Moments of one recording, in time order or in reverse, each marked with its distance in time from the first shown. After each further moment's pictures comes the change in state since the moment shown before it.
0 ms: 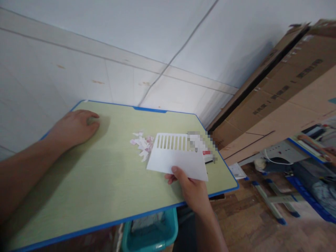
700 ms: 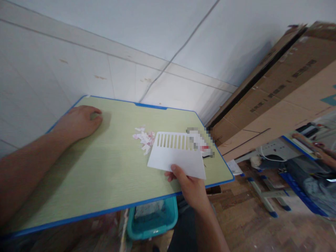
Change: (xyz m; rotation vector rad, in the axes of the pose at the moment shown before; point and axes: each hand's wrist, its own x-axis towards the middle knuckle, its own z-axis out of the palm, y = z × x) left_hand -0.004 0.002 -0.001 -0.047 -0.008 -0.010; right_hand -0.011 0.006 -0.003 -0.023 -0.003 -0.027
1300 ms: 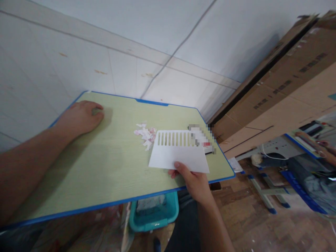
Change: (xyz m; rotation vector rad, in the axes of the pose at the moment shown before) left_hand 0.000 -0.001 0.002 -0.032 -0.002 0.003; right_hand 0.005 0.000 -0.015 -0.009 -0.150 -0.027
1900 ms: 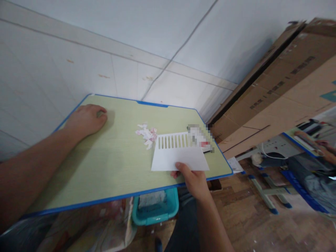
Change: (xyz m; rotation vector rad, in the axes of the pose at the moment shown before) left_hand -0.006 0.012 -0.003 0.076 0.004 -0.011; right_hand -0.010 0.000 0.003 -0.012 0.083 0.007
